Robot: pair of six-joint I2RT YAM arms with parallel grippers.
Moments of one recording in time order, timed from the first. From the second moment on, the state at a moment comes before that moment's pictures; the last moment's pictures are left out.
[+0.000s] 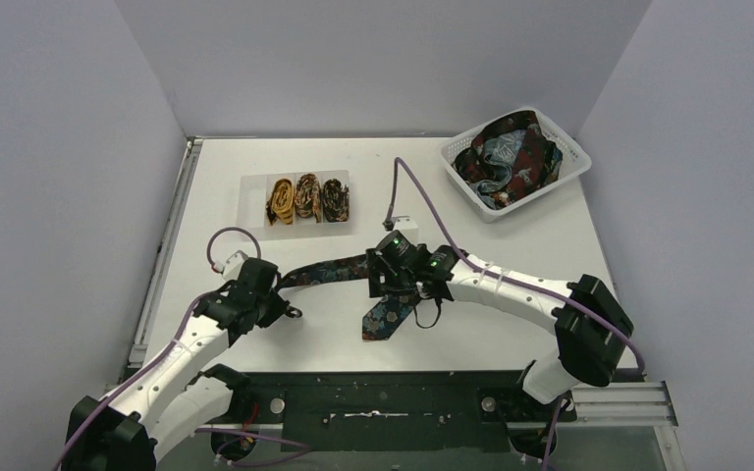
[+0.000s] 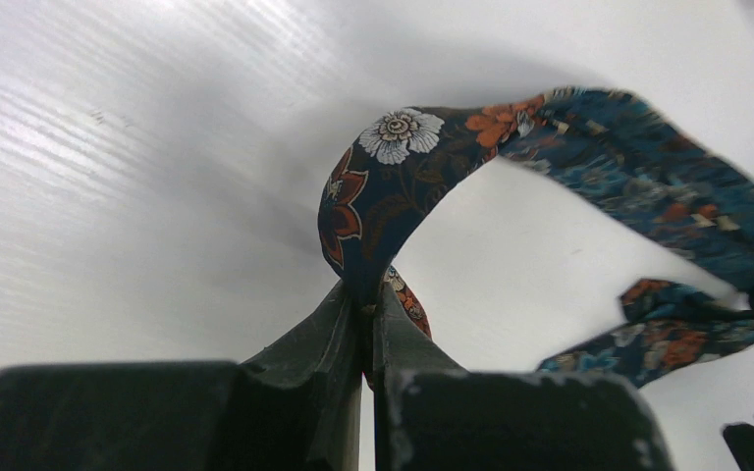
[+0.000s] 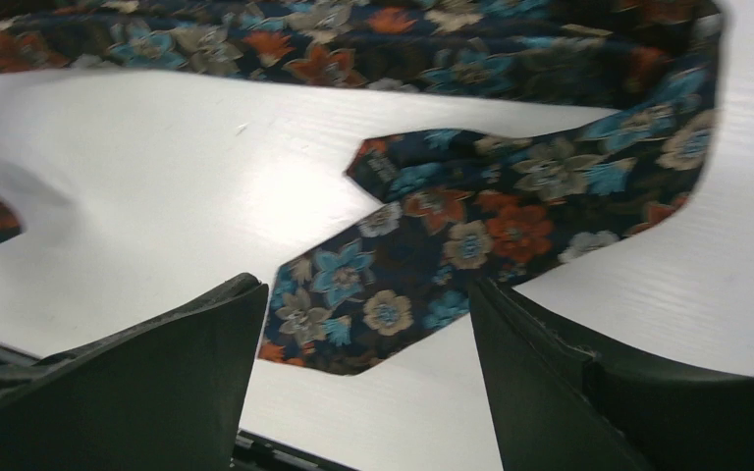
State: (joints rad) left arm -0.43 0.92 0.49 -0.62 -0.23 -1.07; right arm 0.95 1.57 1.08 -0.51 0.22 0.68
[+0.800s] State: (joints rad) left arm -0.41 0.95 0.46 -0.62 -0.17 -1.00; right arm 1.24 1.81 1.17 -0.68 0.46 0.74
